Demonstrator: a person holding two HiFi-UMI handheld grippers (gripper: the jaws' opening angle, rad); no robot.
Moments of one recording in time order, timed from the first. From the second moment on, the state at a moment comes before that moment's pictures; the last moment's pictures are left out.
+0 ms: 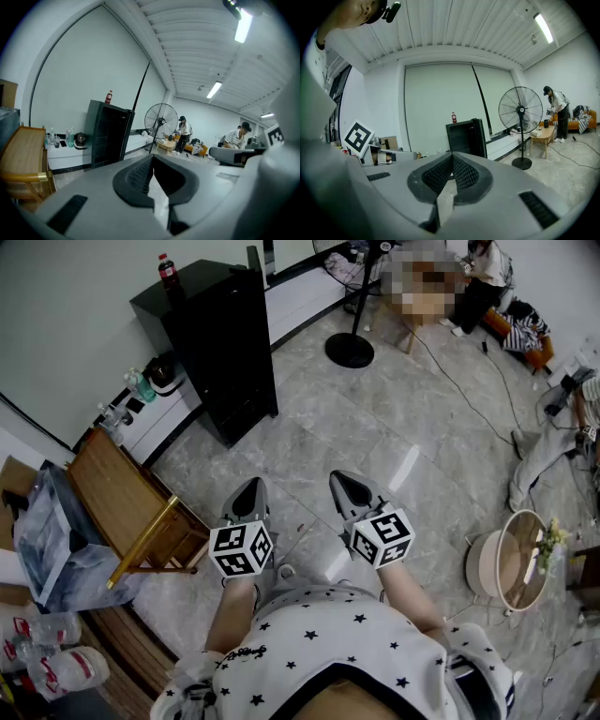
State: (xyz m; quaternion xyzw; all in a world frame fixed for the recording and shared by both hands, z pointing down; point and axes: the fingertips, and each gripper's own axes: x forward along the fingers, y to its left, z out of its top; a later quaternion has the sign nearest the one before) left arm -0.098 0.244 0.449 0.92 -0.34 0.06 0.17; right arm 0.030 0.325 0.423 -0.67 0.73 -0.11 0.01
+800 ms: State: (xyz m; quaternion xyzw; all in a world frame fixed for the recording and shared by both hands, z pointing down) left arm -0.124 0.266 0.452 0.93 -0.31 0.07 0.18; right arm -0.020 0.332 0.414 -0.66 0.75 -0.09 0.03
